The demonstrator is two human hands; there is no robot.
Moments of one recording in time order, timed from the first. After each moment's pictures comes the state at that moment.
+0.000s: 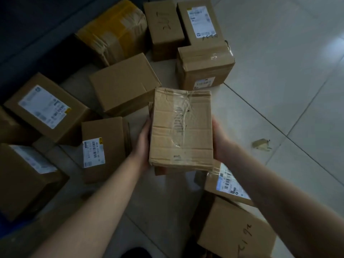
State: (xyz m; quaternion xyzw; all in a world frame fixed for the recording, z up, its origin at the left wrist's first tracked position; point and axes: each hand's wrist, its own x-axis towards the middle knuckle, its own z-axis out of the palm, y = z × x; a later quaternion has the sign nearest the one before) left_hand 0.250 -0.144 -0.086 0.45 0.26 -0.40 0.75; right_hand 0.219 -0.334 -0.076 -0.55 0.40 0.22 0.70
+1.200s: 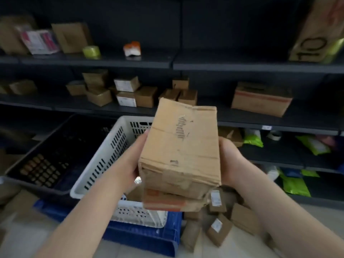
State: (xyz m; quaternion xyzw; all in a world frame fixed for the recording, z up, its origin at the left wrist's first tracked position) left_hand -0.044 0.182 0.809 0.59 0.32 0.09 0.73; right_hand 0.104 0.020 0.796 -0.56 0.04 0.49 0.66
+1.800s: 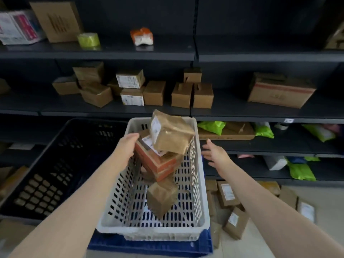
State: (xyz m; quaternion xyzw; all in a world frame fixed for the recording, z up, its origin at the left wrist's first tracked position) left_hand -0.028 0.438 0.733 0.62 0.44 0.12 0.64; right_hand 0.107 0.216 0.703 -0.76 0.03 0.35 0.55
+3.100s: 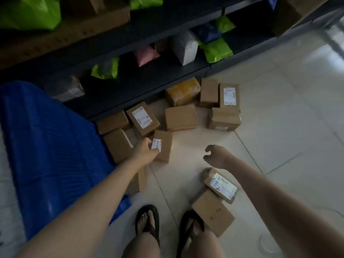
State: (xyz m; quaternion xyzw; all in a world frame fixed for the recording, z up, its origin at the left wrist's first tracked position) left_hand 0.196 -0.008 0.262 0.86 0.21 -0.32 0.34; right_hand 0.208 -0.249 0.264 -0.89 0.06 0.44 0.14
